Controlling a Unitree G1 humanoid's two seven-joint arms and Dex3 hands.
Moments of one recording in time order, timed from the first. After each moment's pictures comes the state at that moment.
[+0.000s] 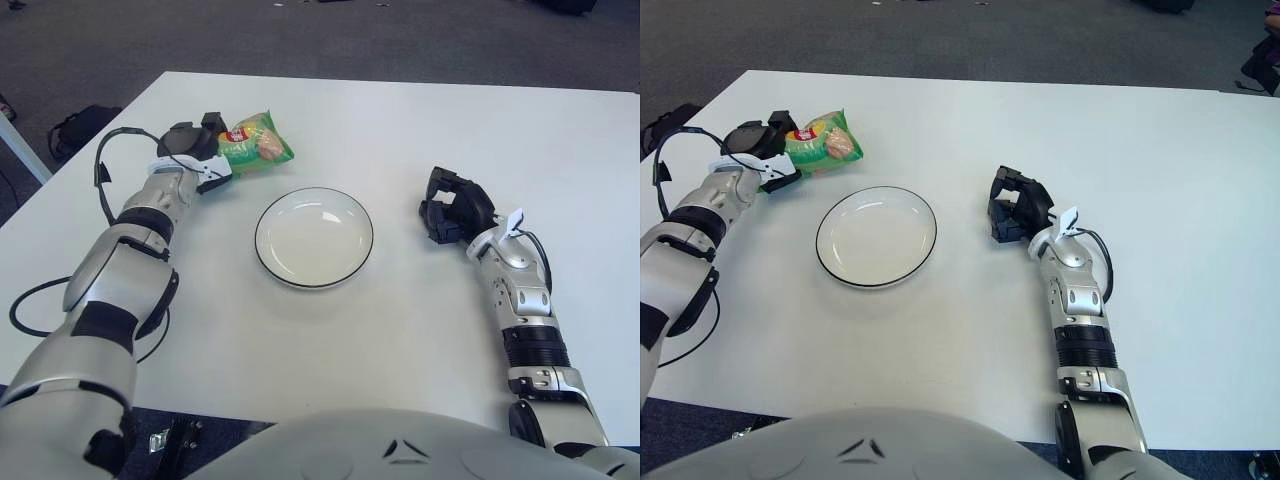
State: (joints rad) left arm -0.93 0.54 -0.48 1.27 0.67 -0.32 0.40; right arm -0.22 -0.19 -0.08 0.18 0.18 0.11 0.32
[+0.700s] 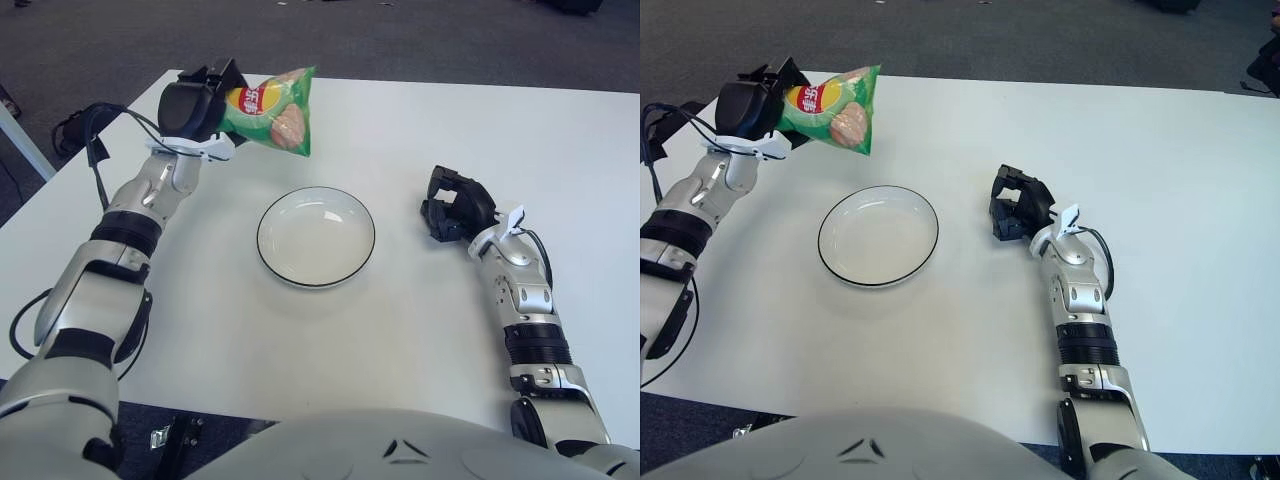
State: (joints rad) left arm -0.76 0.61 -0.31 0.69 0.66 -0.48 0.62; right arm -0.24 -0.20 -0.08 0.18 0.18 0.14 0.30
